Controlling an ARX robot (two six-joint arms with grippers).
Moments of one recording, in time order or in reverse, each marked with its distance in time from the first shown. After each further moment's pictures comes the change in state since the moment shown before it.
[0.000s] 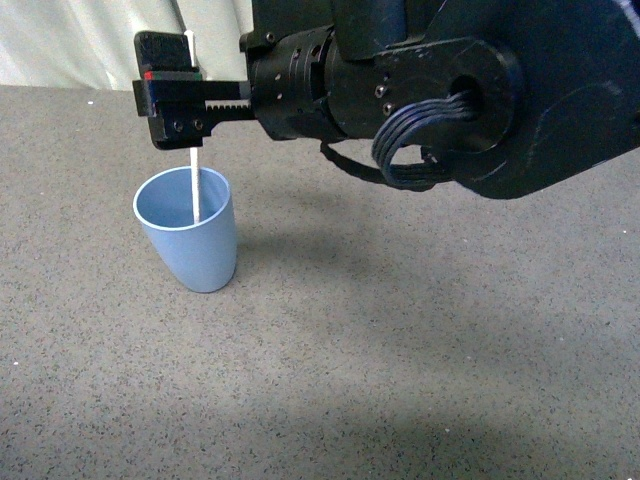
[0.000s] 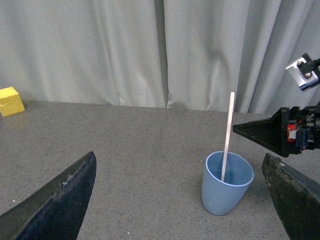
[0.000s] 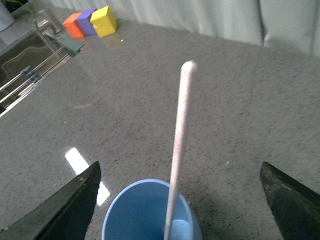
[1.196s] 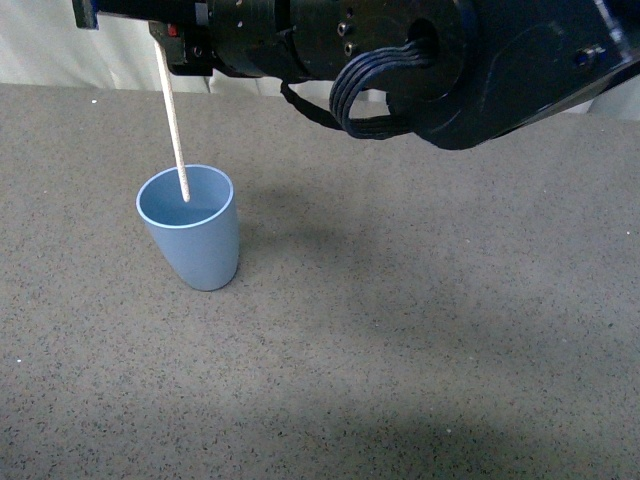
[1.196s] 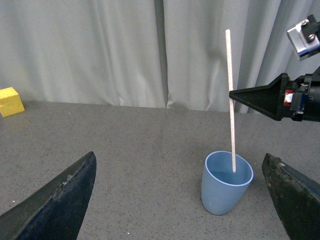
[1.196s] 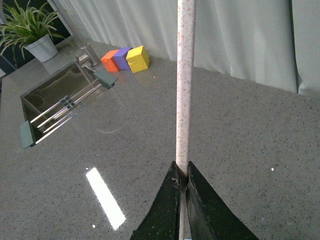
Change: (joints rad) left arm 0.000 0.000 0.000 0.000 0.000 0.000; right arm 0.026 0.055 0.122 0.065 -0.076 0.060
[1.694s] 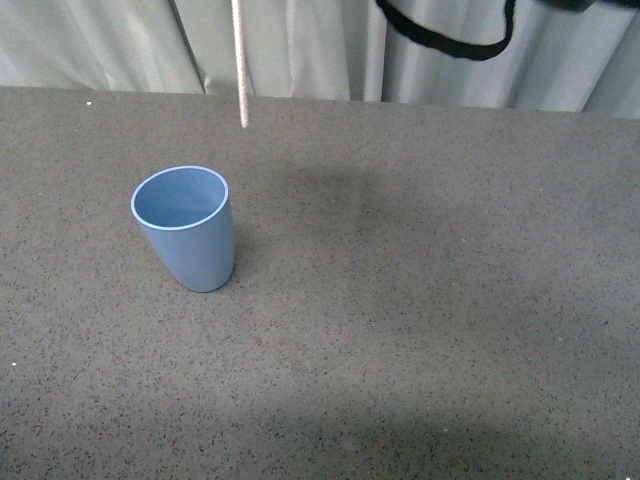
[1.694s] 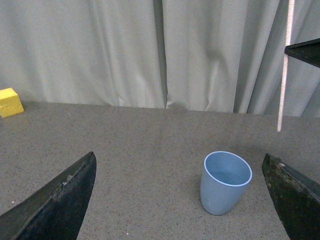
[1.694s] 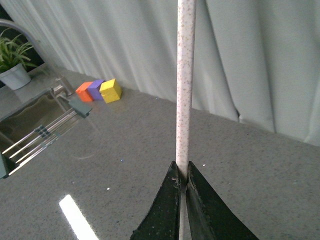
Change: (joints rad) left arm 0.000 0.000 0.000 0.000 0.000 0.000; right arm -0.083 -0.192 -0.101 -0.010 0.056 -0.019
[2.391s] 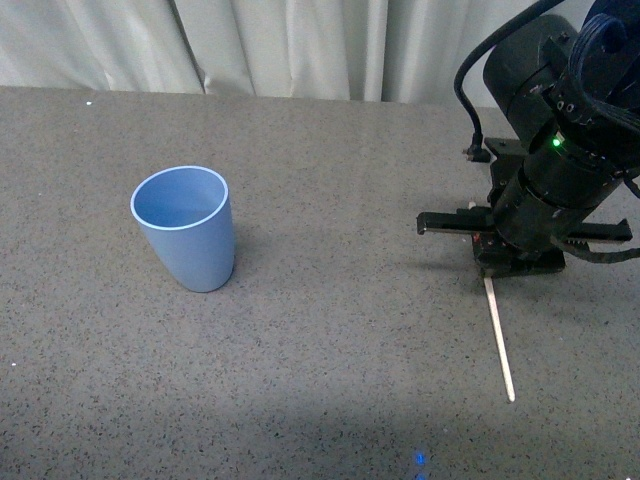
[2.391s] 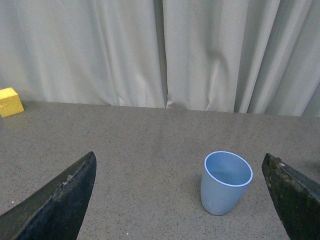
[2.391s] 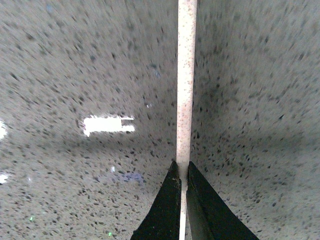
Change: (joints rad) left arm 0.000 0.000 0.000 0.000 0.000 0.000; right arm -0.230 0.198 0.099 -0.982 0.405 0.028
